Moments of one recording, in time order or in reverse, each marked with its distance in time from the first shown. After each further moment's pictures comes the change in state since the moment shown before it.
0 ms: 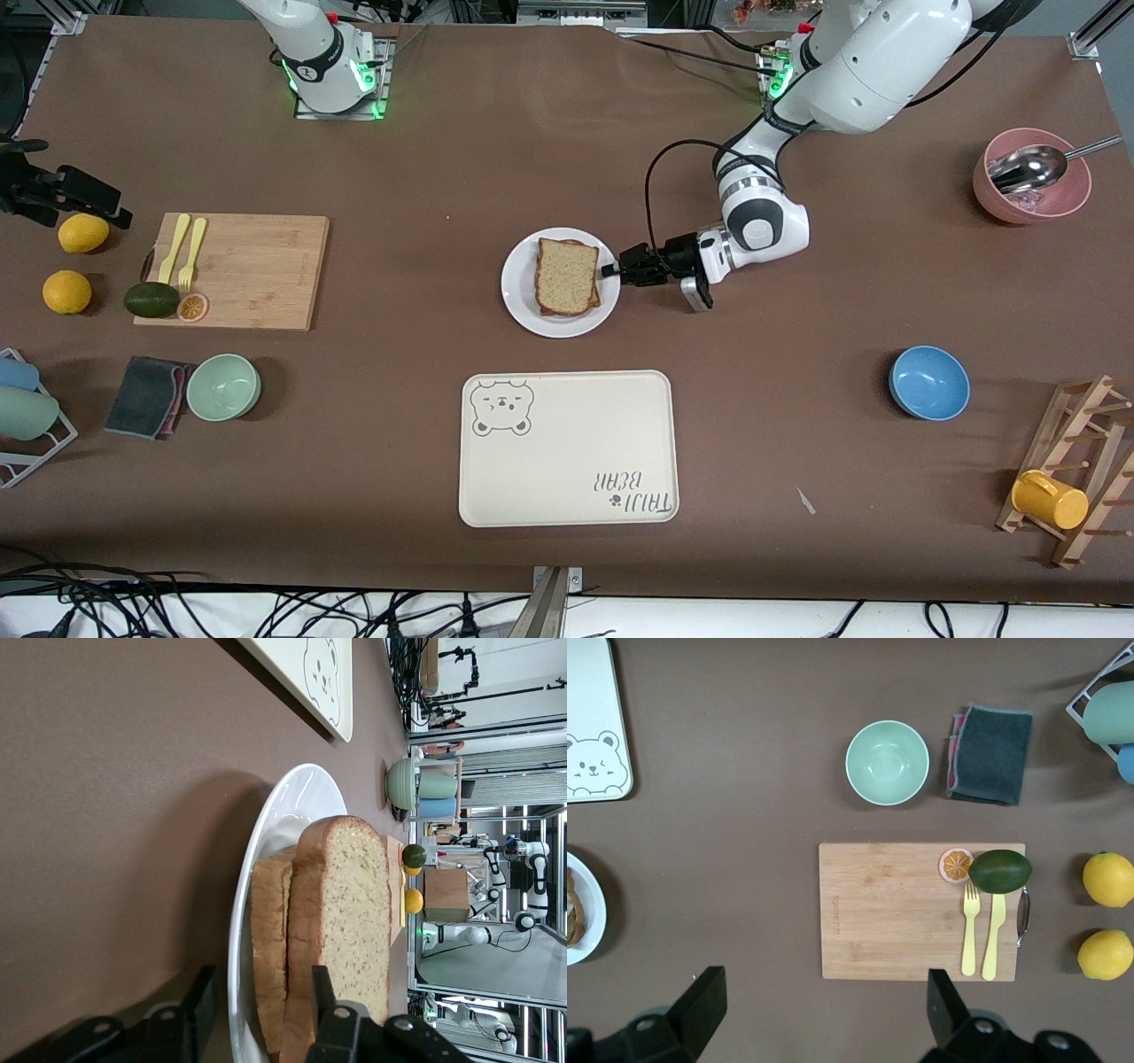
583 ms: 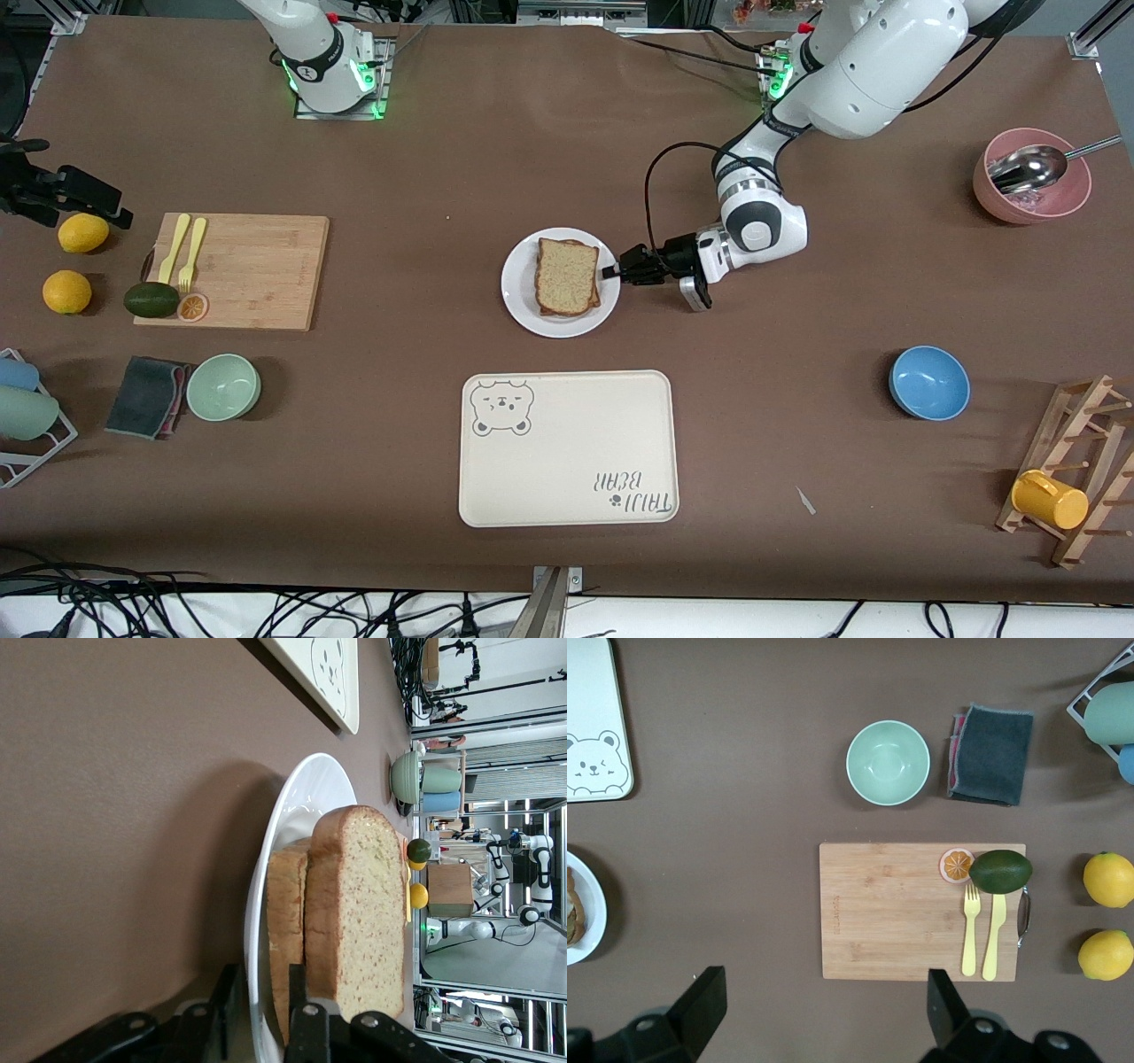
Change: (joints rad) left arm 0.000 0.022 0.000 0.004 0.000 0.001 0.033; right arm 0.000 0.000 0.001 0.000 0.000 0.000 0.000
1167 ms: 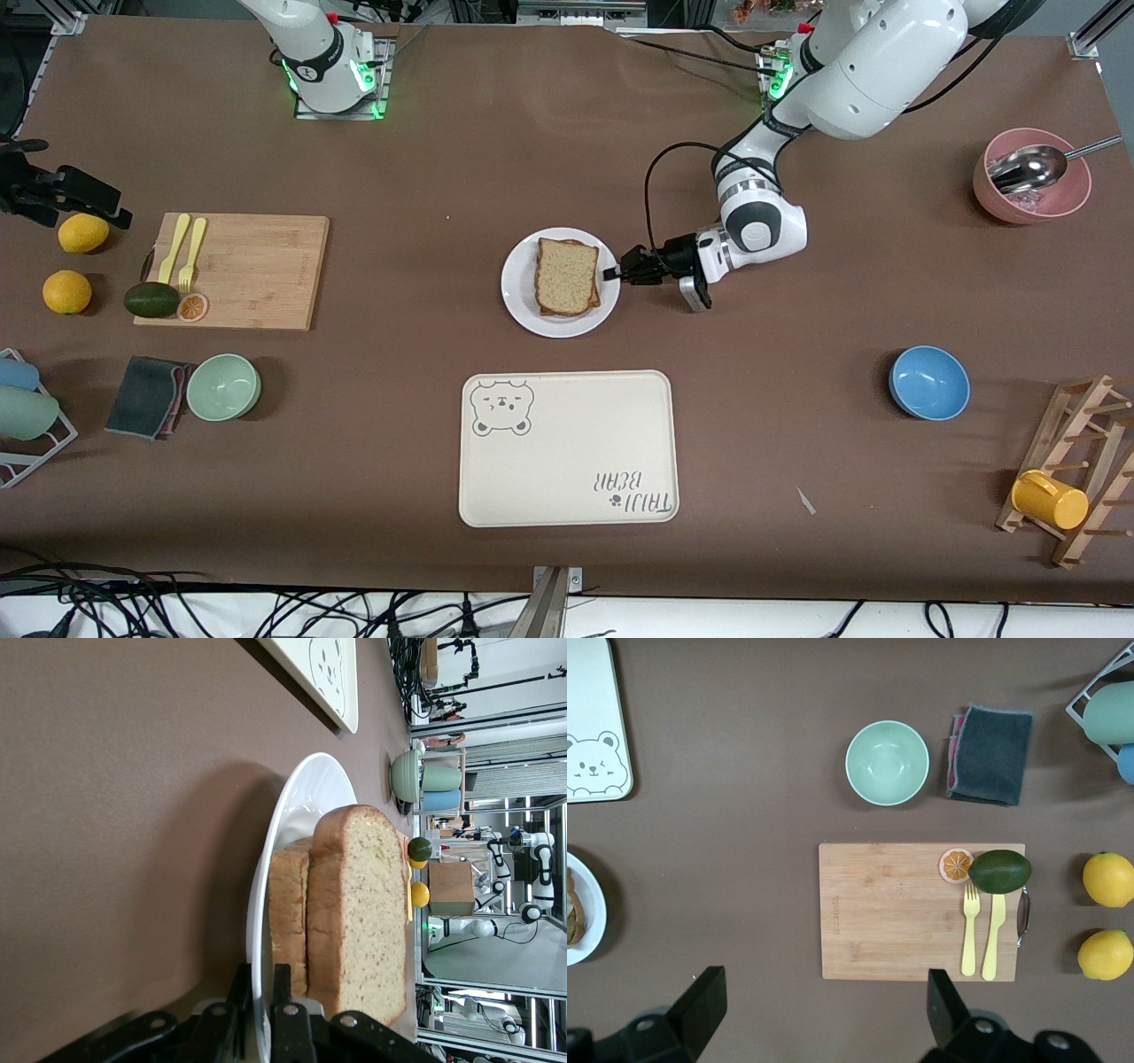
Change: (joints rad) left arm 0.000 0.001 0.000 0.000 0.000 0.002 0.010; right arm 0.000 0.000 -0.001 0.000 0.000 0.000 0.000
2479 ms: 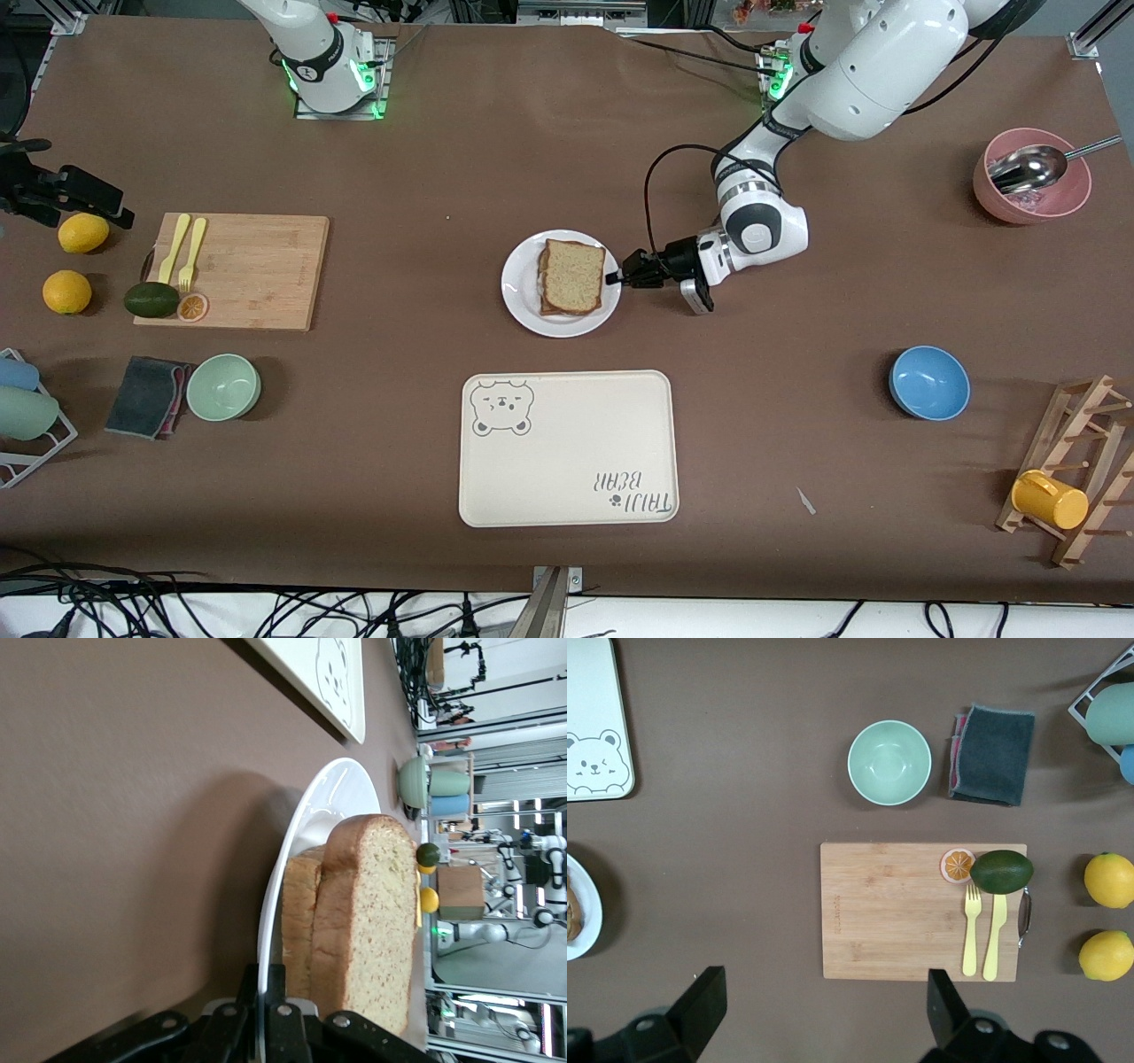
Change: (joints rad) left arm 0.000 0.003 0.001 0.022 0.000 0.039 0.002; right arm 0.001 0.000 0.004 0.000 0.000 -0.001 0.000
